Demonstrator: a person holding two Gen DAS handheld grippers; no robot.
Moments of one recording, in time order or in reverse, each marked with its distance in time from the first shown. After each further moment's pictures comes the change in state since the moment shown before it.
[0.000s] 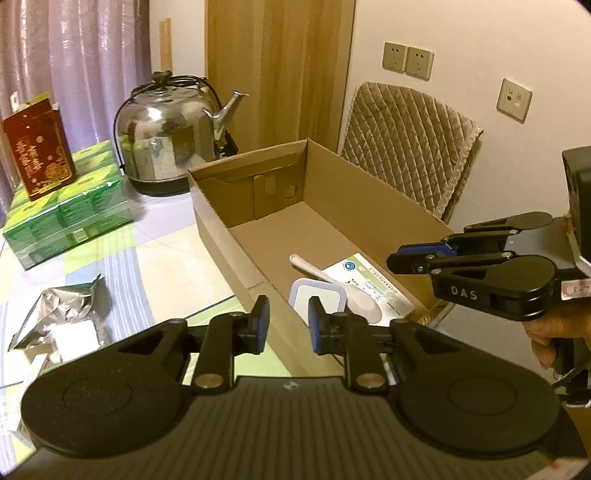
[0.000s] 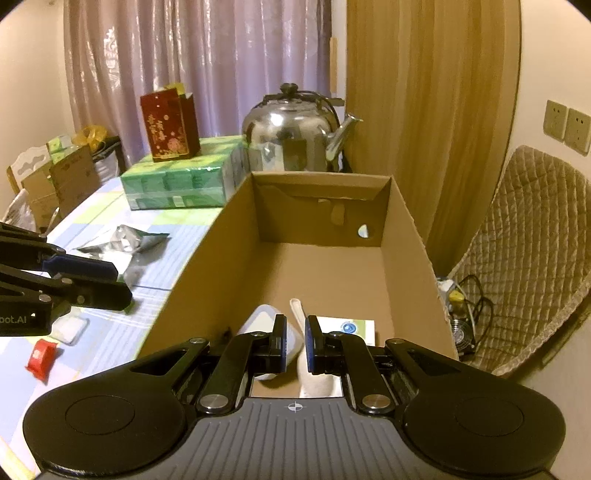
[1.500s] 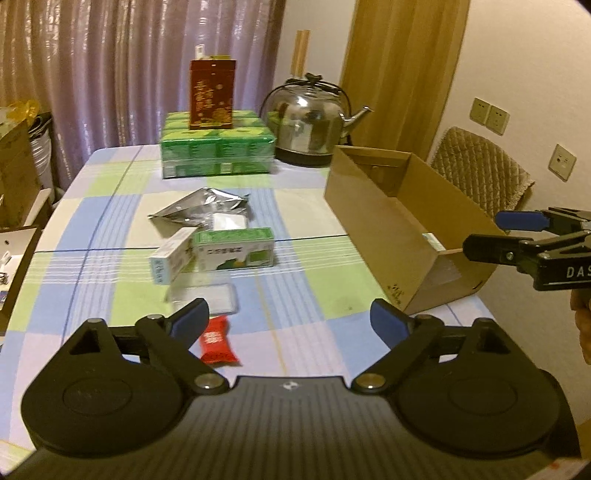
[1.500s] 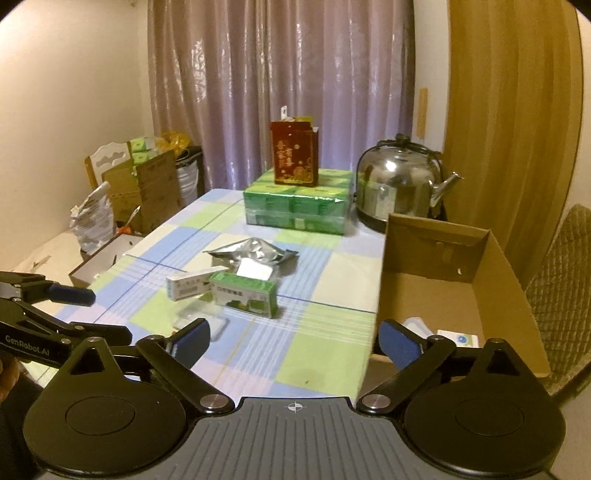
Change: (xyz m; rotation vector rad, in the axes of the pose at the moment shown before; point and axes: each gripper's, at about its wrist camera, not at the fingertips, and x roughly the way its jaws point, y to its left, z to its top) left arm -0.172 0.079 -0.133 -0.283 -0.065 0.199; right arm -0.084 0.153 -0.013 -0.123 -0.080 0.165
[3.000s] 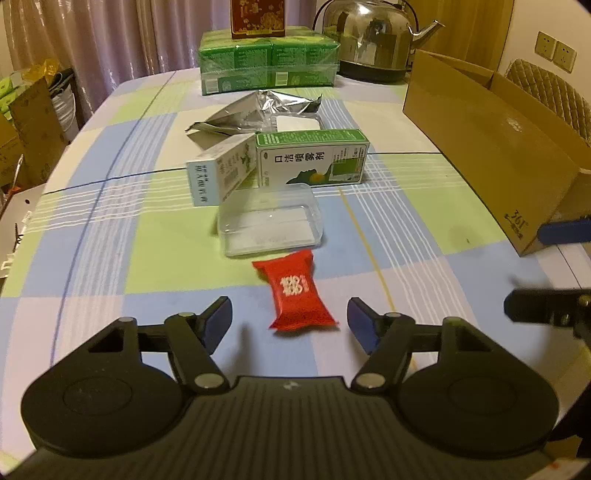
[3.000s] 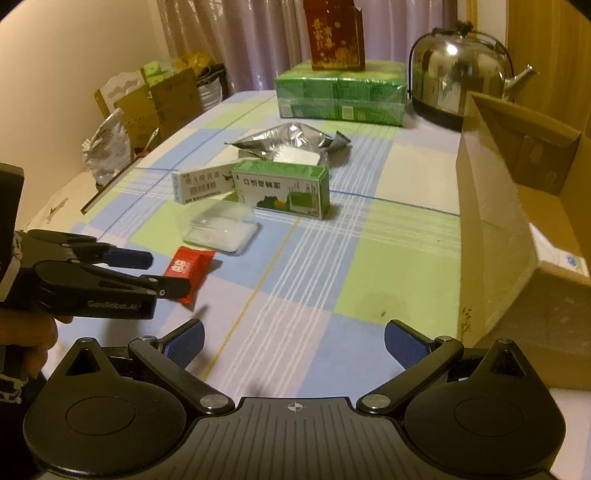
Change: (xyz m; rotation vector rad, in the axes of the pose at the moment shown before) left arm 0.122 0.058 -0.044 0.018 0.198 0.132; right arm 0.136 0.017 -0.060 0.048 0.269 0.112
